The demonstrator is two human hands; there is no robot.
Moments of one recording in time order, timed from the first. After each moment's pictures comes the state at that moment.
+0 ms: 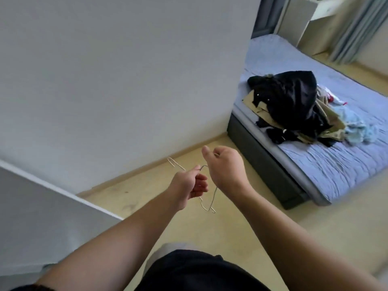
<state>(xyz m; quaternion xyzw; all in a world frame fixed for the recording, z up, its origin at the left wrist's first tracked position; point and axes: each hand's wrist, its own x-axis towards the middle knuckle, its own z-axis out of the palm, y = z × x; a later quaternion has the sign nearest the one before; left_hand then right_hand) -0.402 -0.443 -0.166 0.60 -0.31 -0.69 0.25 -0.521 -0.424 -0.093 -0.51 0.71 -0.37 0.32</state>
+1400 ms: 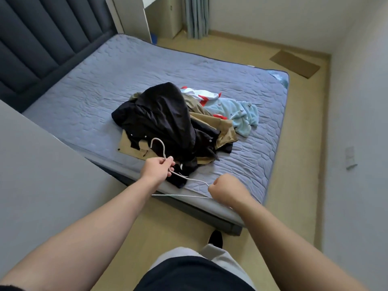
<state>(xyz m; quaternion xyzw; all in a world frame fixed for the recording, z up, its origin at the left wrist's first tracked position) -1.037 -0.873 -0.238 0.53 -0.63 -0.56 0.10 -1.154 -0.678 -0.190 -0.24 0.89 -0.12 0.37</state>
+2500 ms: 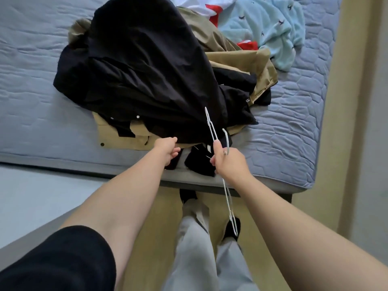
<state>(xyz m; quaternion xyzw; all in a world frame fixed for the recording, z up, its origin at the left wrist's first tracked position) -1.159 -1.174 -0.542 0.66 -0.41 -0.60 -0.18 -1.208 -0.985 -0.428 0.02 0.87 -0.26 0.42</state>
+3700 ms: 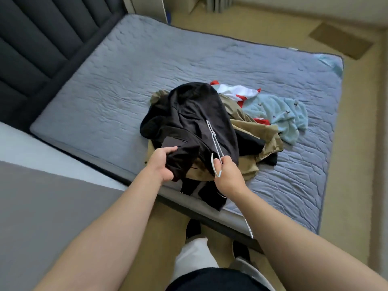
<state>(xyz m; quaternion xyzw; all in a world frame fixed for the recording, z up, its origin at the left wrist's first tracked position) -1.076 -1.160 -0.261 0.55 -0.28 -0.79 0.02 -1.180 -0.974 -0.257 -0.19 0.85 -0.34 0.35</state>
